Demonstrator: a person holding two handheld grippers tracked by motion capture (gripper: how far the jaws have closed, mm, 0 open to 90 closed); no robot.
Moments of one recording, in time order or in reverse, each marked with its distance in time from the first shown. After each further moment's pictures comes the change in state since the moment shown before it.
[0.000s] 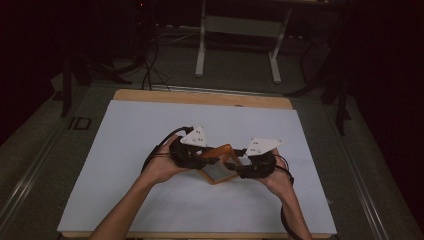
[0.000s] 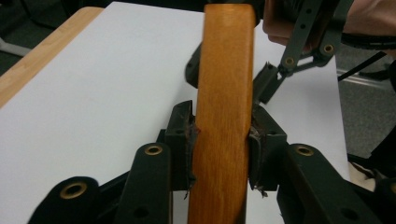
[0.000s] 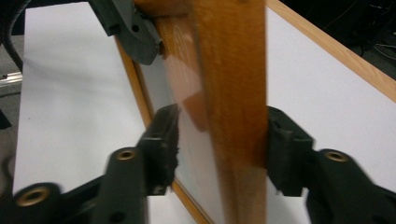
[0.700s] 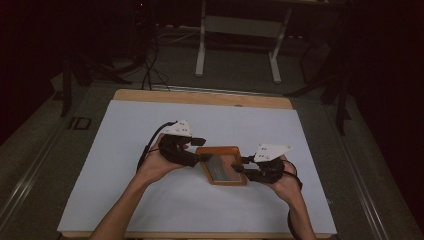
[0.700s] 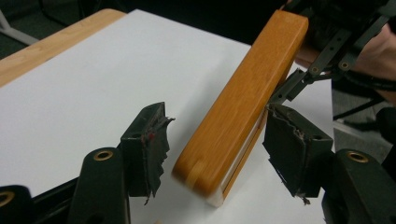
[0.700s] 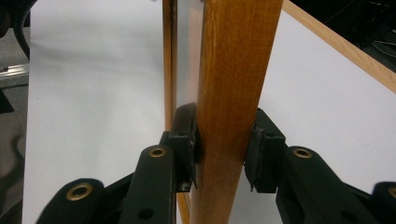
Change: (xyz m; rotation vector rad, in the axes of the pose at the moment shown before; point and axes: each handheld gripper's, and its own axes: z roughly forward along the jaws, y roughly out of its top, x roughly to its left) left arm 0.020 -0.025 -0.017 -0.123 0.009 -0.202; right arm 0.003 -0.016 -0.017 0.012 -0.004 -0.010
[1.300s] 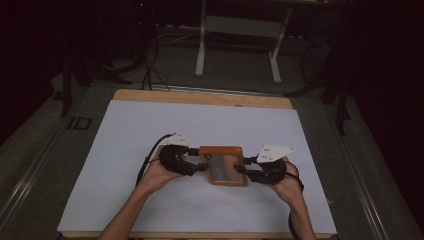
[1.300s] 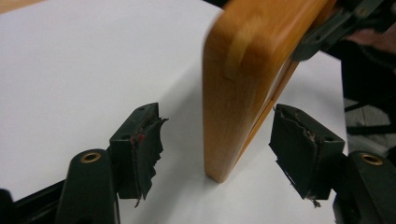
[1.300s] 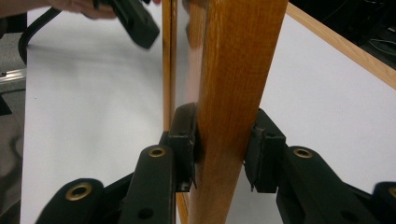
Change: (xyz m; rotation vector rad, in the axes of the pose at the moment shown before) left arm 0.009 -0.045 0.027 0.029 -0.028 -0.091; right arm -0.002 -0.008 -0.003 -0.011 -0.010 0.020
